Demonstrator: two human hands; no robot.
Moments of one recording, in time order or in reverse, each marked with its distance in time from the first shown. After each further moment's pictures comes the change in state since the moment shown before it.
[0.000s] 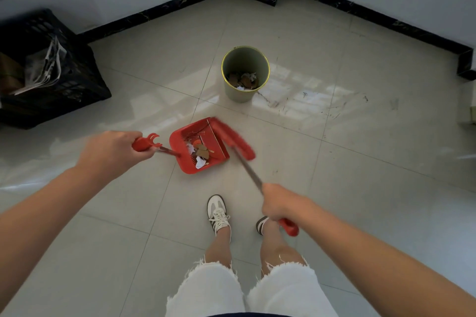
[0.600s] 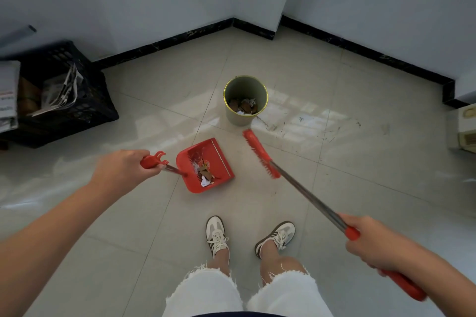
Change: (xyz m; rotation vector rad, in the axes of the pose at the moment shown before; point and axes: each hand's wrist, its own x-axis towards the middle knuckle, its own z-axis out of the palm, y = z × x) left_hand -0.006 -0.003 -0.015 -0.078 0.024 -0.036; right_hand -0.148 0.105 -0.055 0.179 0.227 0.074
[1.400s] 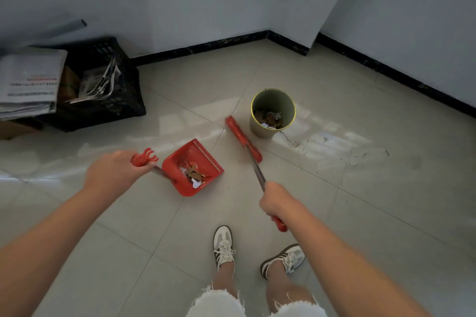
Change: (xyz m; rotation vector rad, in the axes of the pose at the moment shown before) left_hand 0.000 -0.069 0.000 -0.122 0.056 -0.280; right_hand 0.135 -0.198 0.073 0.015 -0.044 -0.069
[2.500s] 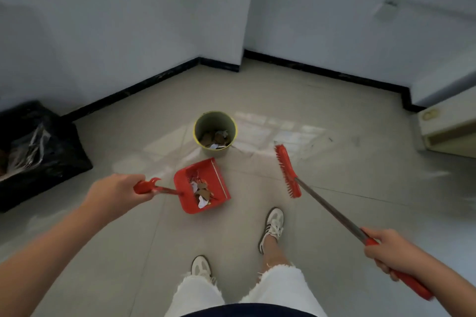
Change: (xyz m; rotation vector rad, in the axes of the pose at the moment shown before) left_hand 0.012 0.184 -0.021 0.205 -0.110 0.443; right_hand -0.146 0.303 -0.165 0.376 0.153 0.201
